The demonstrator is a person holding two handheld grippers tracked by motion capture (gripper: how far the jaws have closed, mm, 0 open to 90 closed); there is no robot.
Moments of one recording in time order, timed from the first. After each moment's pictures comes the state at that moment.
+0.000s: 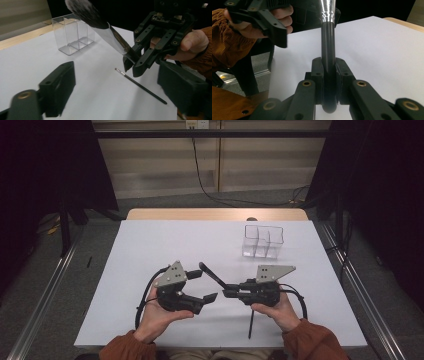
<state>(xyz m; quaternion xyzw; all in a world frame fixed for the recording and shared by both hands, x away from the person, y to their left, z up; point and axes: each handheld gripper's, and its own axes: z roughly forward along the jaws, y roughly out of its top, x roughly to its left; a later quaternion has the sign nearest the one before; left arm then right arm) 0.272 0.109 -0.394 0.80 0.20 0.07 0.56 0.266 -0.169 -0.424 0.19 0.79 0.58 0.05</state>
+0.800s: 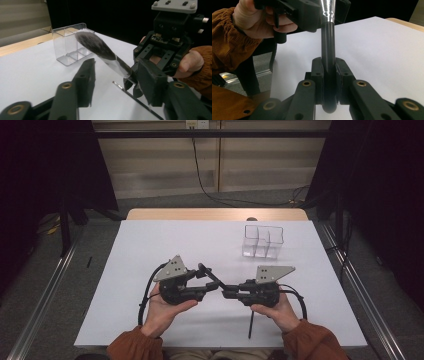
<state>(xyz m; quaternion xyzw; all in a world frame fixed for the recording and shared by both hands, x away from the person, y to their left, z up) 0.277 0.104 -0.387 0.77 0.21 0.05 0.60 0.265 -0.167 -0.425 0.19 0.79 0.58 0.04</state>
